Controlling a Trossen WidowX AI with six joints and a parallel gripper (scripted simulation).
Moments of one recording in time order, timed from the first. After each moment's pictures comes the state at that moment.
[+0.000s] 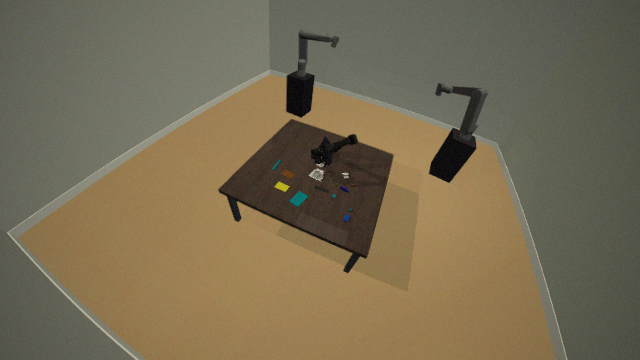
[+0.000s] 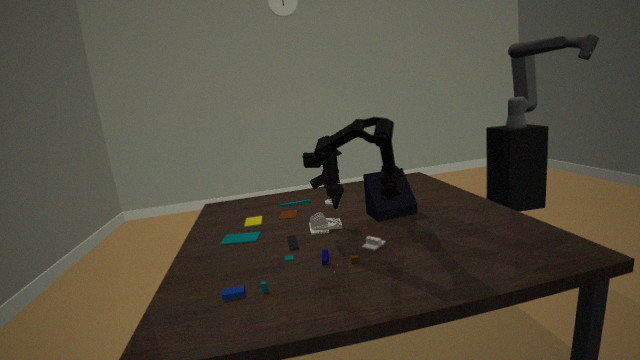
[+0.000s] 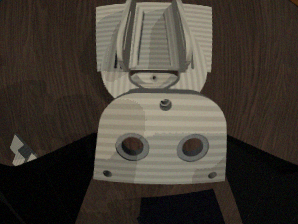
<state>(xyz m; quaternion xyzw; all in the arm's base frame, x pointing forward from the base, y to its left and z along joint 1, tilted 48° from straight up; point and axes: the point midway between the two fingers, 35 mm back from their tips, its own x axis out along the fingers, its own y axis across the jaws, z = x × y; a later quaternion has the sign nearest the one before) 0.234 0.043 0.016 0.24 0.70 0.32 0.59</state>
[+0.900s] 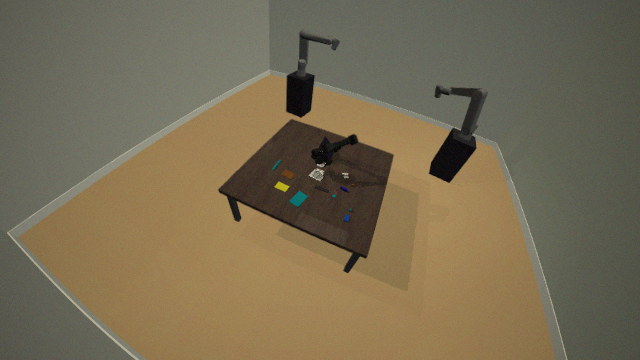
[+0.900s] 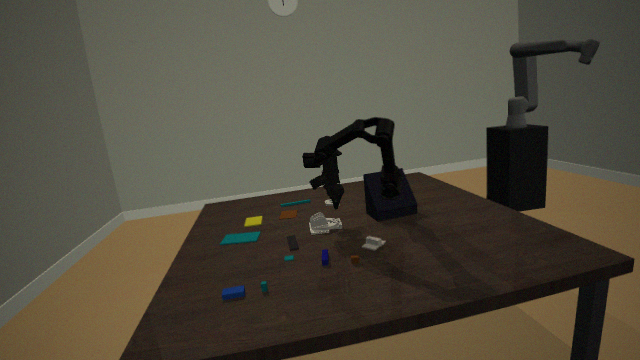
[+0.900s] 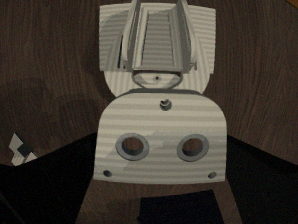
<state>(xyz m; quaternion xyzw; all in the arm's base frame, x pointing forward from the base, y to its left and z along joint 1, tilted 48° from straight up) 0.234 0.045 0.018 0.24 0.70 0.32 0.60</state>
